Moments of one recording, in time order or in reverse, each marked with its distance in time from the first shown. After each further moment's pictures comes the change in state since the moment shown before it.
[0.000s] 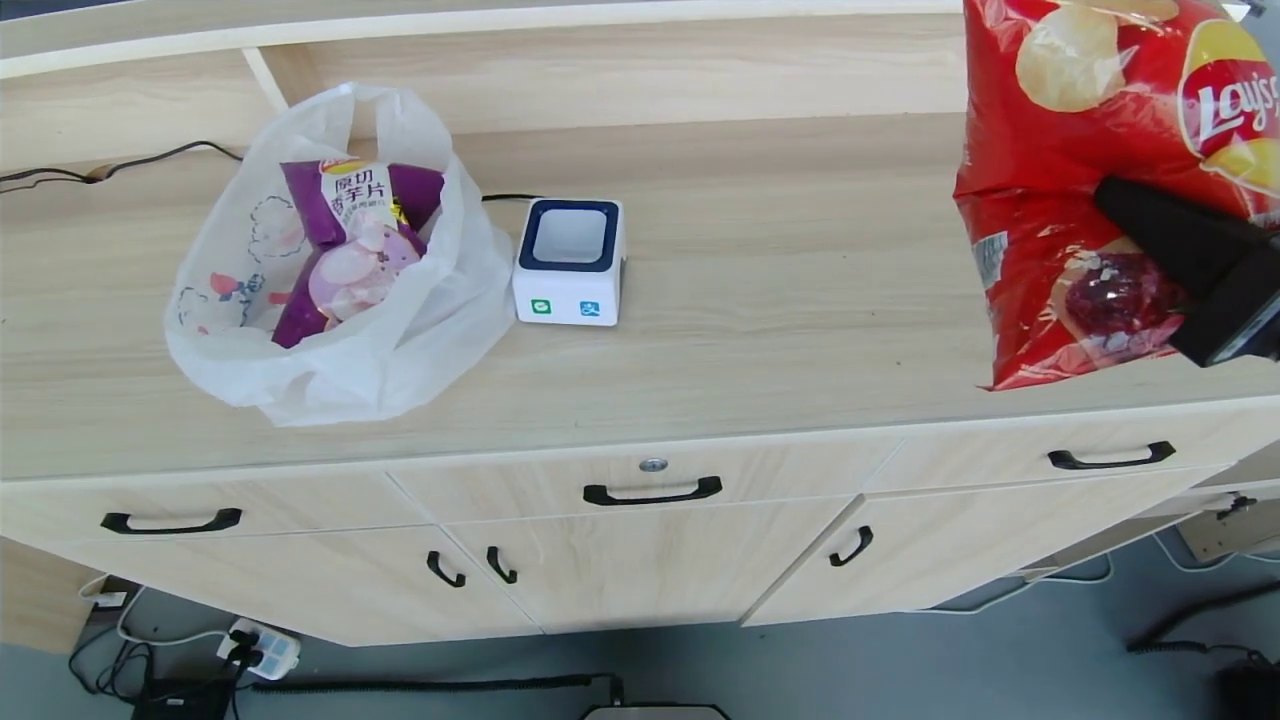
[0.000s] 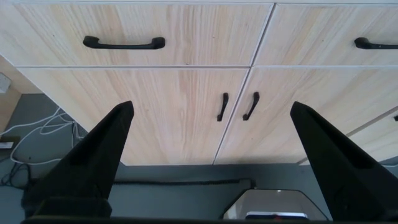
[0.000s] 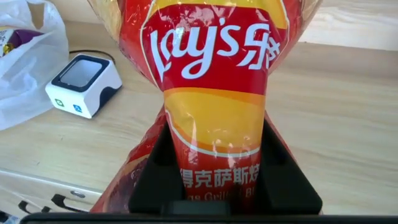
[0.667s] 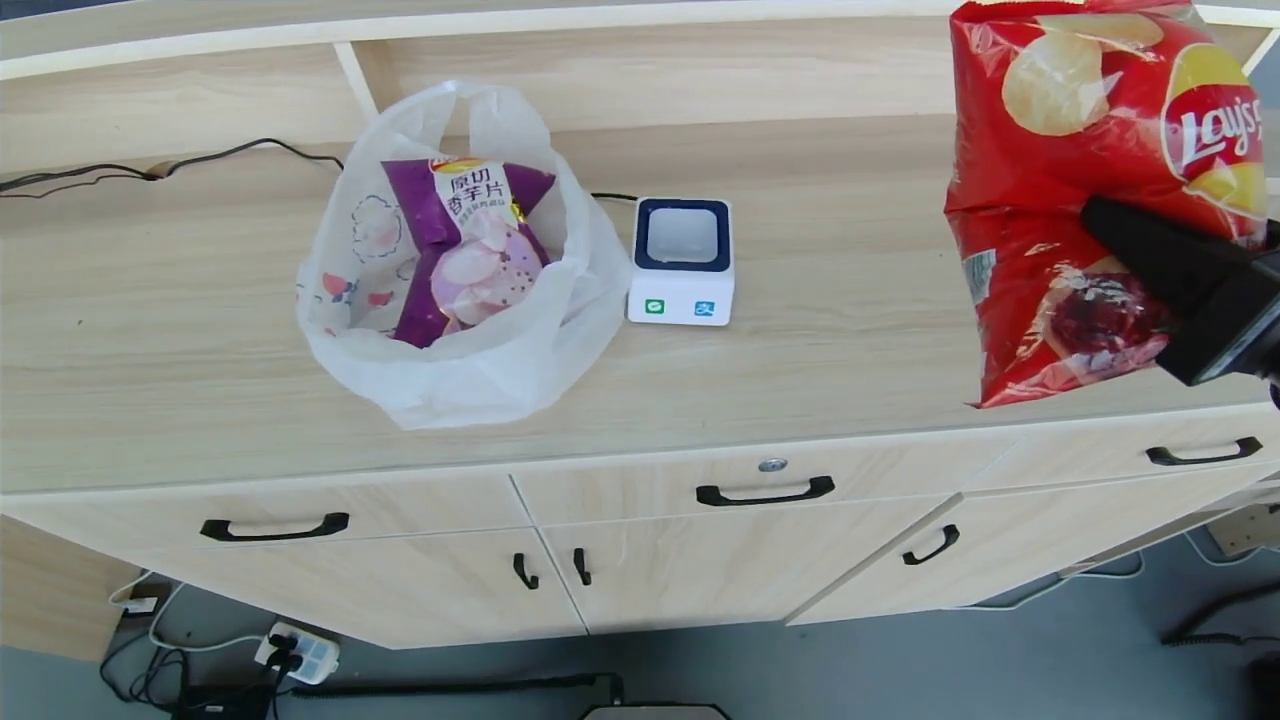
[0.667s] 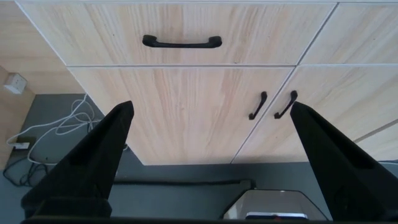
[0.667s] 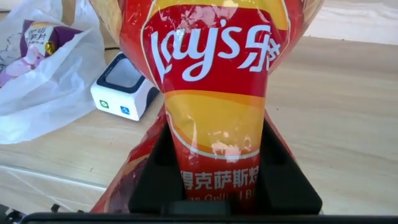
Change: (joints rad) left arm -0.001 0.000 0.000 0.001 0.000 0.000; right arm 0.000 0.004 0.024 0.001 0.000 0.002
